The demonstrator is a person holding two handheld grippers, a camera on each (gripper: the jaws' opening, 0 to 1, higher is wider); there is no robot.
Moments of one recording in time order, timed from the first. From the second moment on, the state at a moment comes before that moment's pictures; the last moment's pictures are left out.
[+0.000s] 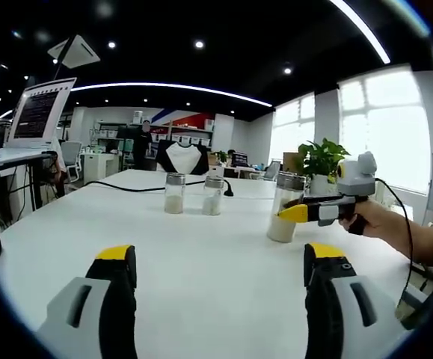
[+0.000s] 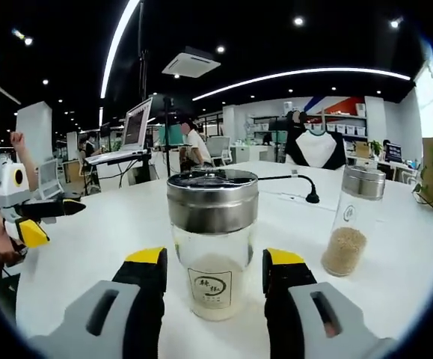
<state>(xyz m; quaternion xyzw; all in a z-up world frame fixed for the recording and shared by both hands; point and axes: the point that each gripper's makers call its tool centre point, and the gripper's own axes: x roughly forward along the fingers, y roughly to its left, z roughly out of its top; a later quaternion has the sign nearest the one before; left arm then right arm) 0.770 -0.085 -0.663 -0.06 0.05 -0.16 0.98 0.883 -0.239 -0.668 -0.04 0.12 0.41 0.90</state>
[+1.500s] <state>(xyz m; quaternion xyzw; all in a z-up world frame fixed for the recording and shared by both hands) 0.771 -0.094 -0.662 -0.05 0.06 -0.17 0.98 0.866 -0.222 -0.659 0.00 0.06 0.64 0.76</state>
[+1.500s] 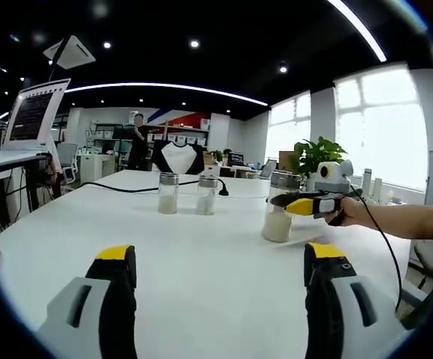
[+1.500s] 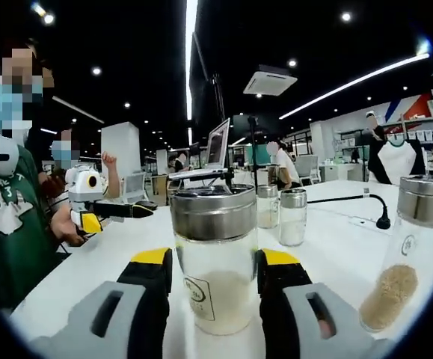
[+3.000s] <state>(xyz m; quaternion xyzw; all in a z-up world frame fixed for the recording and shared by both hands) 0.771 -0.095 -0.661 -0.05 0.05 -0.17 0.98 0.876 -0.230 -0.661 -0.02 0.06 0.61 0.79</state>
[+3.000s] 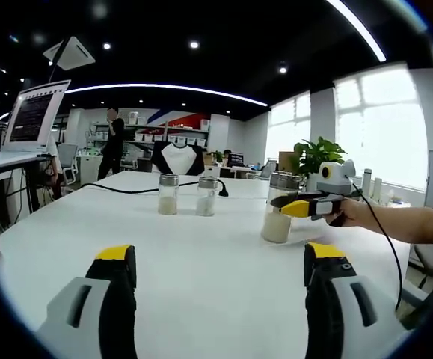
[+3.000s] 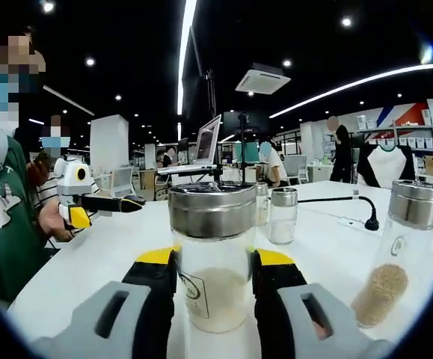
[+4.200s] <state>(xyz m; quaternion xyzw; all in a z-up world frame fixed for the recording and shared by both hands) 0.768 -0.100 -0.657 -0.05 0.04 -0.18 0.98 0.882 -0.233 -0.663 -0.03 0.09 0.51 0.85</state>
